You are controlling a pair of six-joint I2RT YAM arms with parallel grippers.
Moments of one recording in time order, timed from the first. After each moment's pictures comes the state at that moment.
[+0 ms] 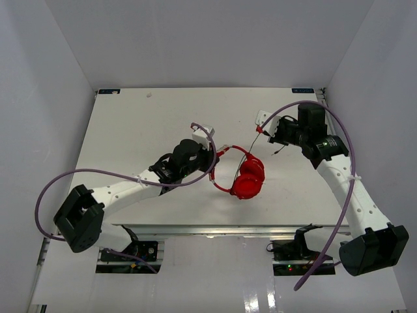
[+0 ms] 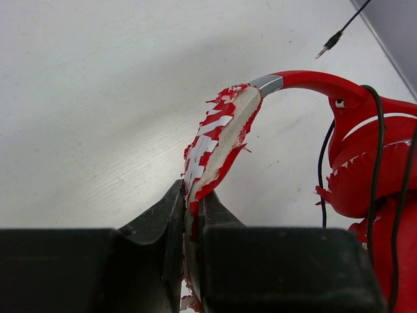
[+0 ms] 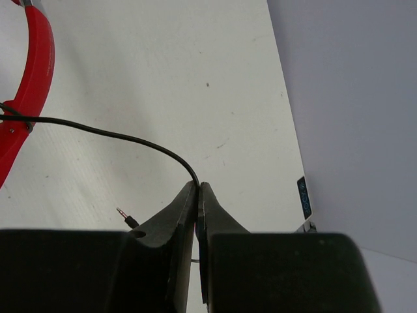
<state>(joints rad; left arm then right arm) -0.83 1.39 0.85 0.14 -0.06 -0.37 0.28 1.16 1.16 -0.56 -0.39 -1.04</state>
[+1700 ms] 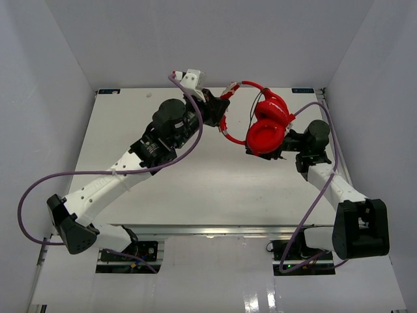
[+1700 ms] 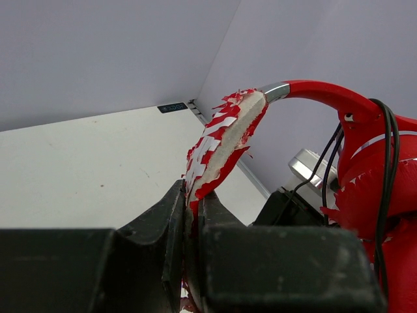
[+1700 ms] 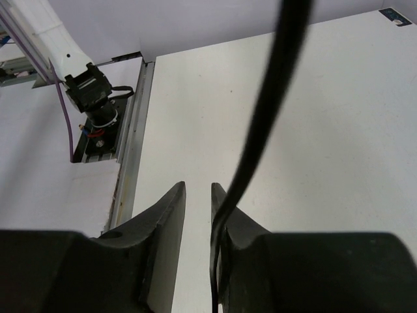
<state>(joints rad) -0.86 1.35 1.44 0.01 -0.19 -0.35 0.14 1.27 0.72 0.74 -1.40 0.33</state>
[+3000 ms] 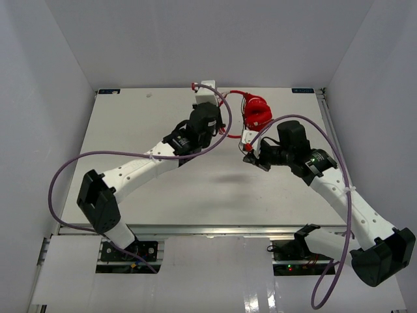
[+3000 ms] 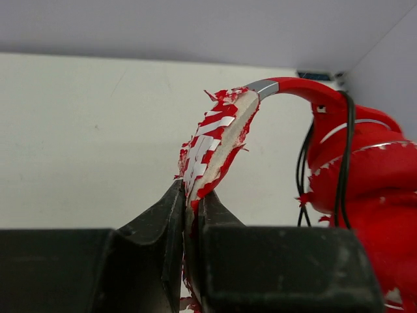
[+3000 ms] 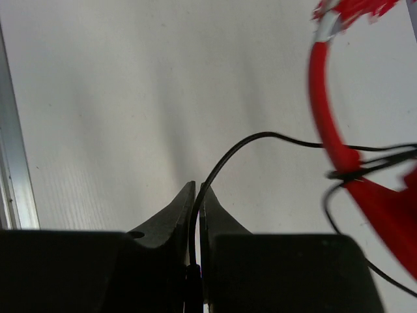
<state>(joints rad) -0.85 1.59 1.43 -0.02 -0.60 -0.37 0.51 1.07 1.02 -0.57 -0.60 -0.71</state>
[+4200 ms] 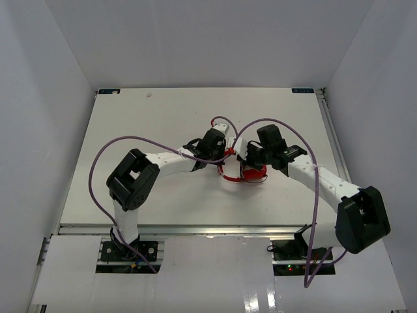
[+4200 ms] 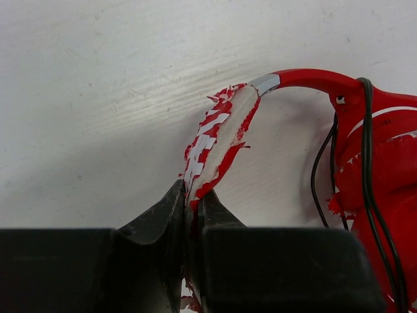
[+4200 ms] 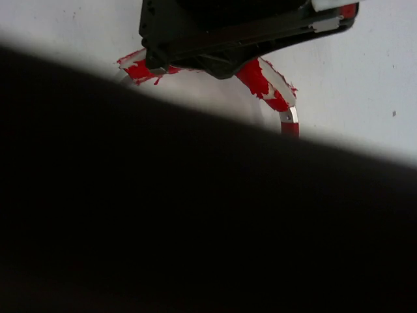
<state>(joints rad) -0.78 1.91 1.23 -0.03 -0.12 -0.40 0.53 1.34 0.93 -0.41 -0.39 -0.82</state>
